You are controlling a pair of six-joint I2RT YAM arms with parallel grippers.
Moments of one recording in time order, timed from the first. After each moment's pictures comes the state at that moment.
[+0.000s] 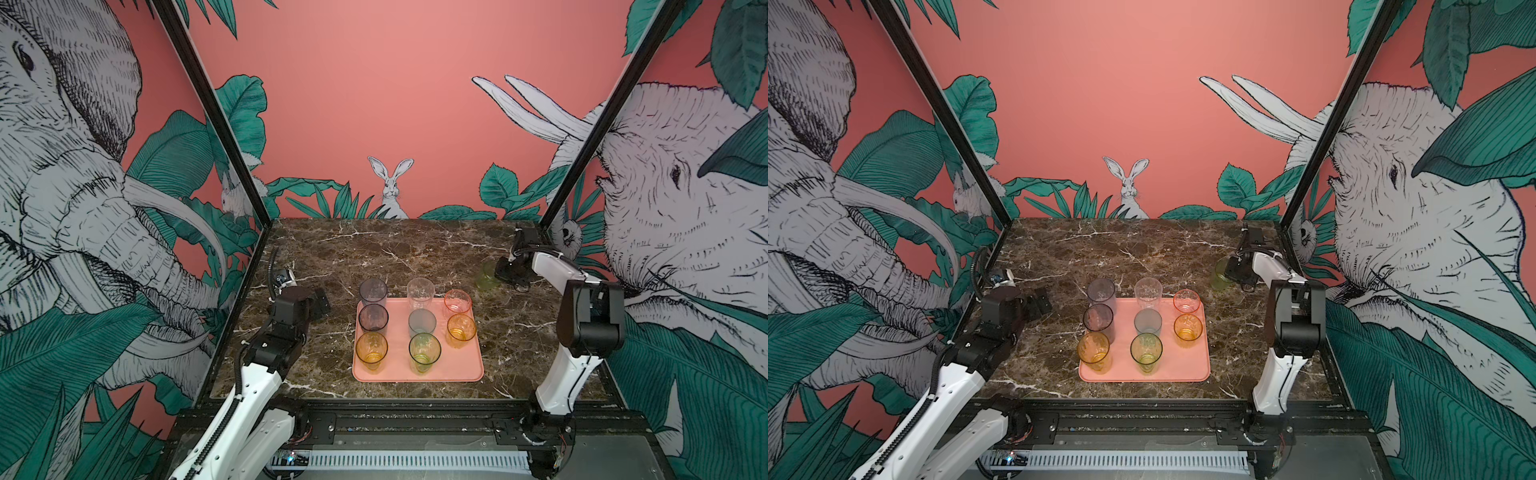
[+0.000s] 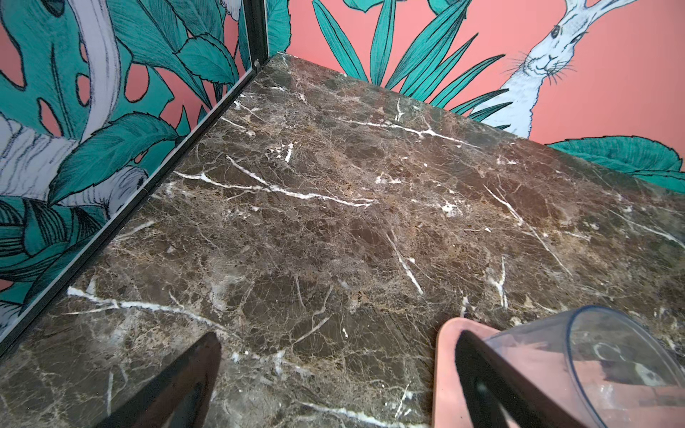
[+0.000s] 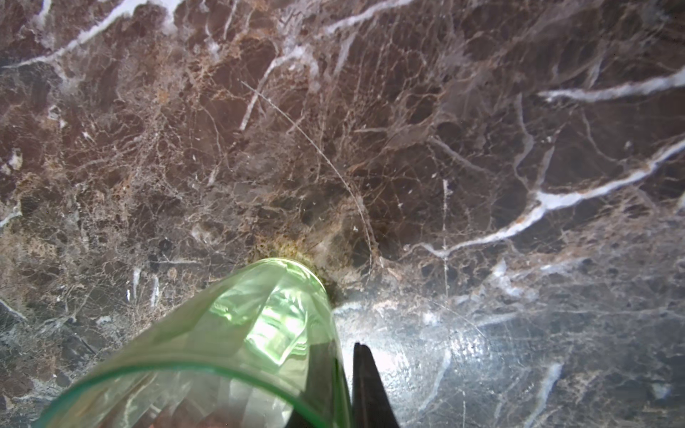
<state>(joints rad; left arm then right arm) -0.29 0.74 0.64 -0.46 -0.38 -0.44 -0.03 1.88 1.38 -0.66 -0.11 0.34</state>
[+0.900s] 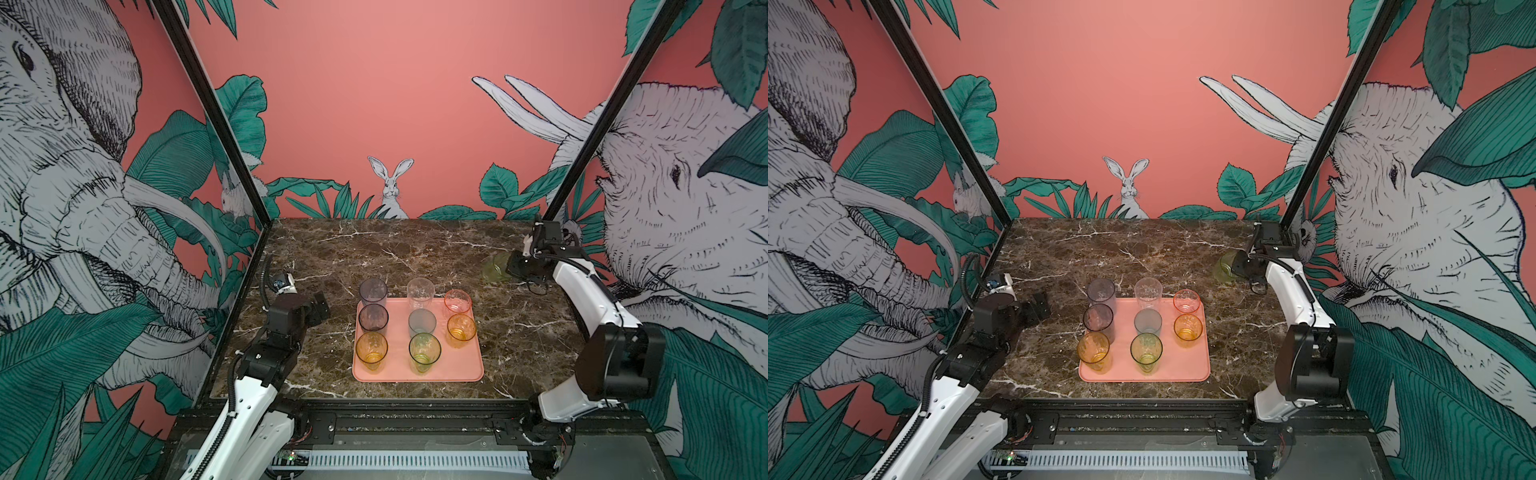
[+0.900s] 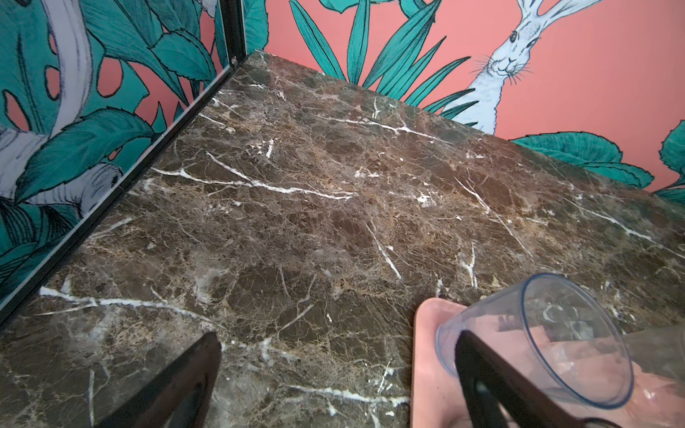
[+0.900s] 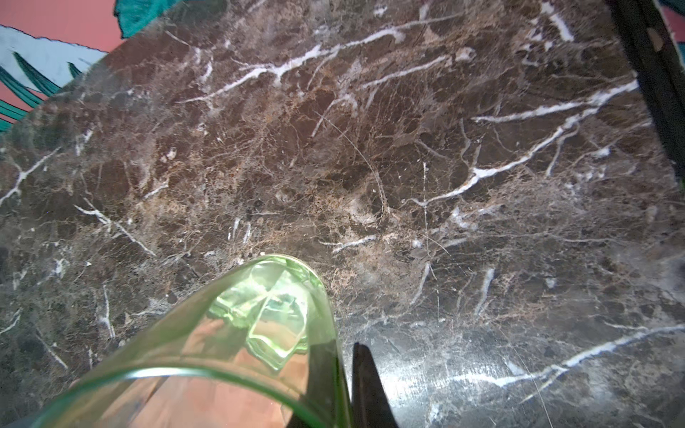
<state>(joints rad) -0.29 0.65 0.62 -0.50 -0.29 -0.44 -0.03 1.52 1.32 -0.80 -0.13 0.34</state>
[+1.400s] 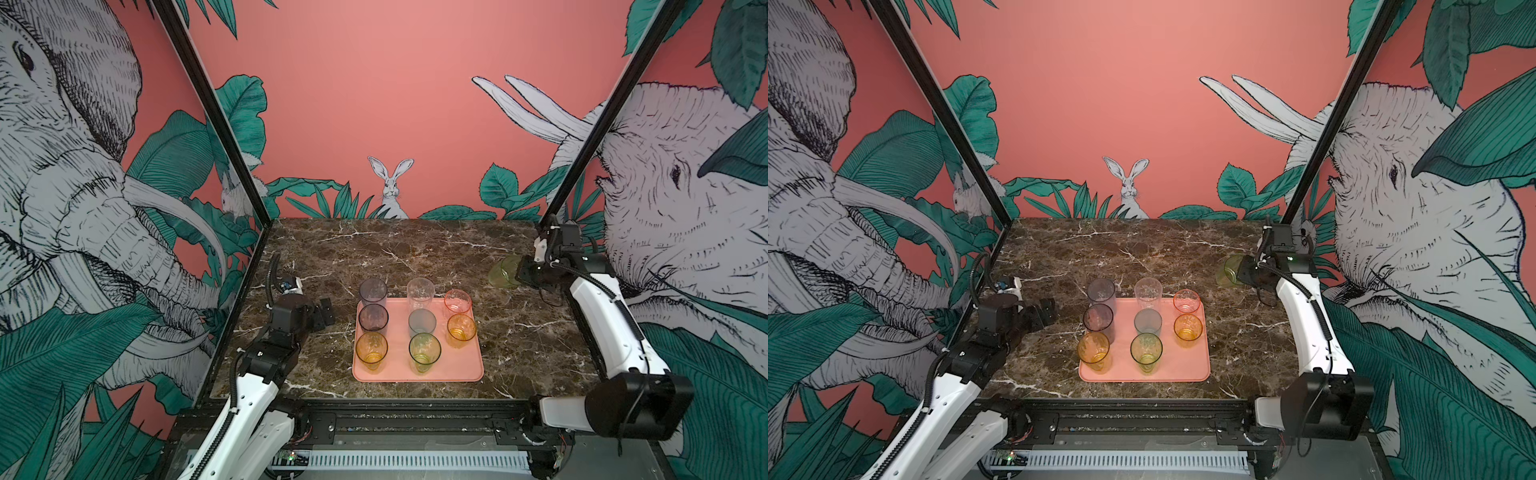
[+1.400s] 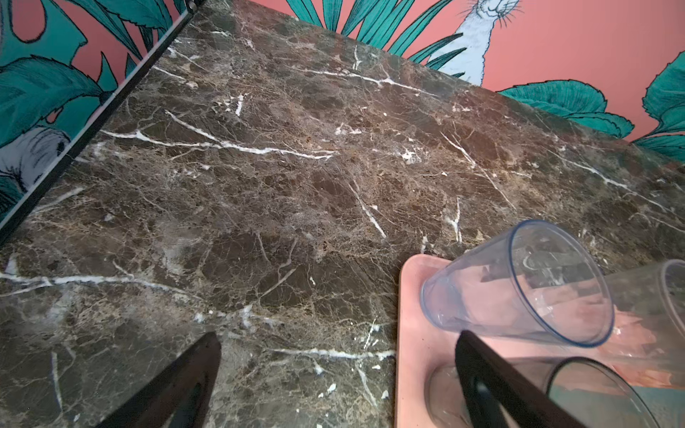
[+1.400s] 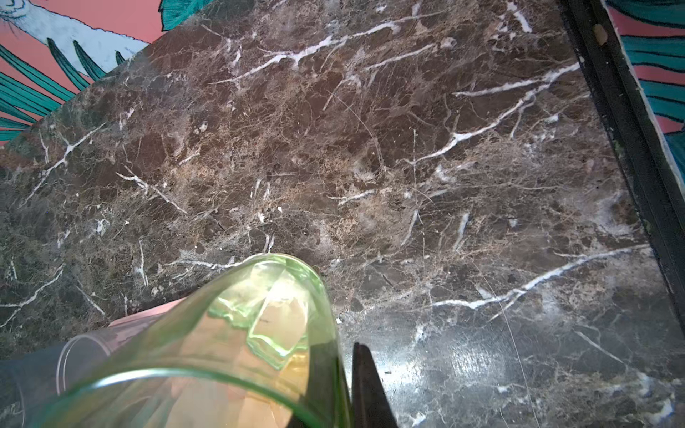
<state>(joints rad) -0.29 0.67 0.62 -0.57 -0.19 -0.44 -0.02 1.32 1.32 -1.00 -0.13 0.33</state>
